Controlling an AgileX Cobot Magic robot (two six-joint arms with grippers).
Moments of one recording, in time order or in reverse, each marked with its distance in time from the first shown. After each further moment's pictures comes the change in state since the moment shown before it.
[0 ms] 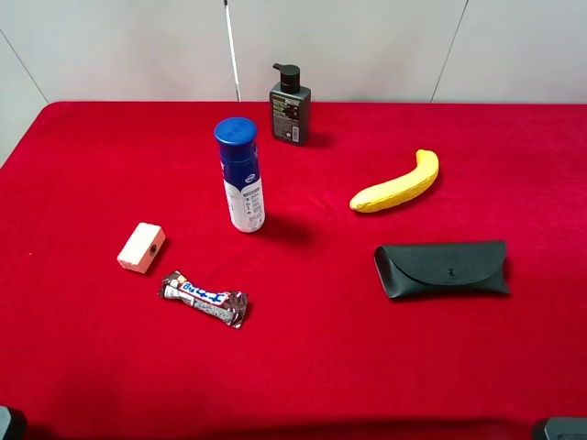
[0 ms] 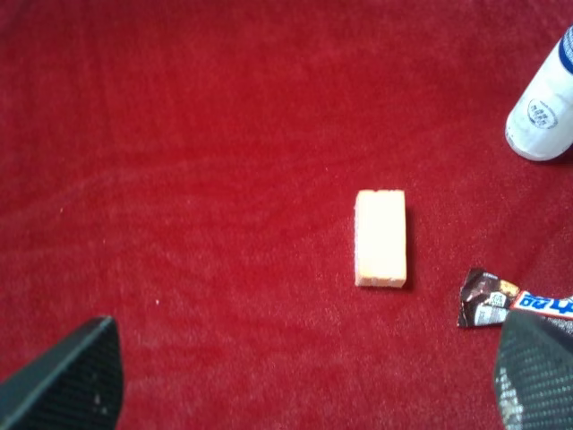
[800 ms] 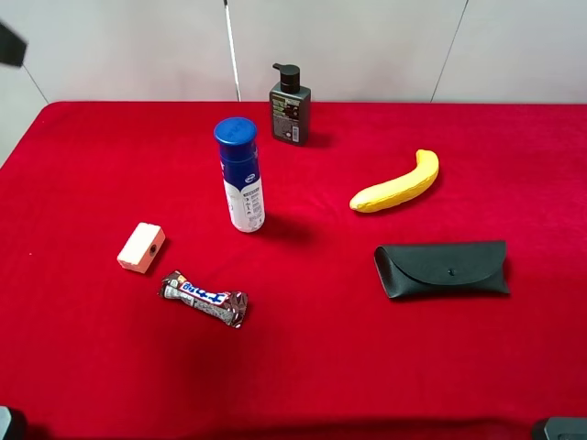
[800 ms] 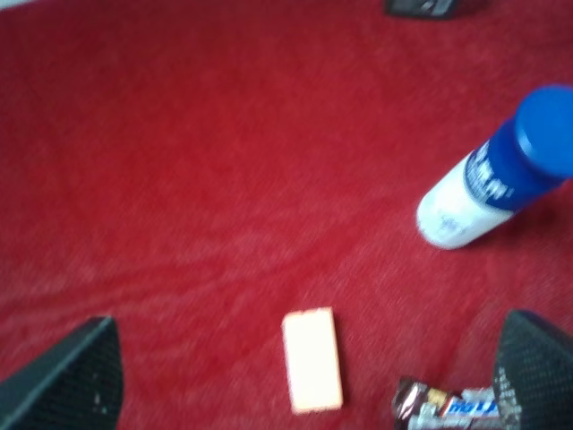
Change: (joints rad) left arm -0.001 0.531 -0.366 -0.209 -0.034 0.192; right arm 0.000 0.000 0.000 0.000 0.000 0.000
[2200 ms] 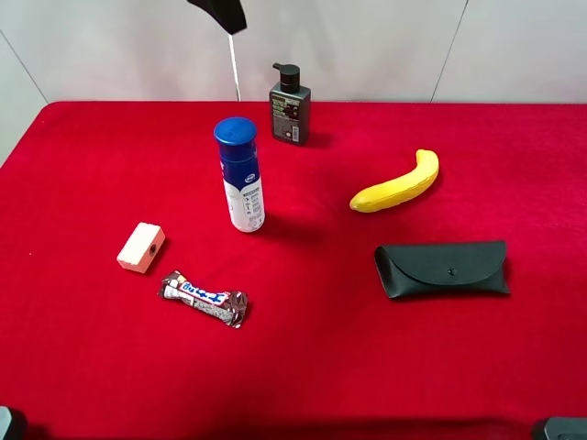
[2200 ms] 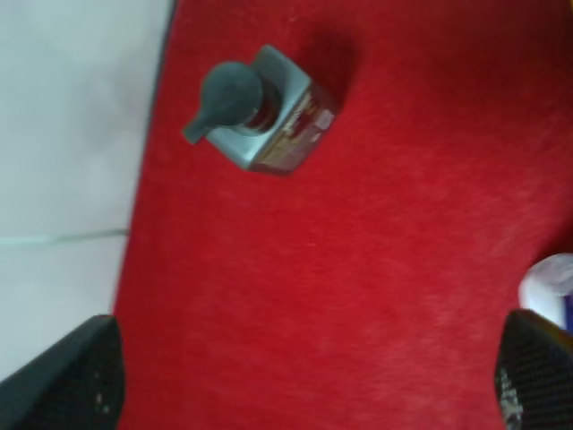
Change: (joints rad) left arm -0.421 0.980 -1.084 0.220 0.293 0.517; right arm 0.000 0.000 0.000 0.000 0.000 0.000
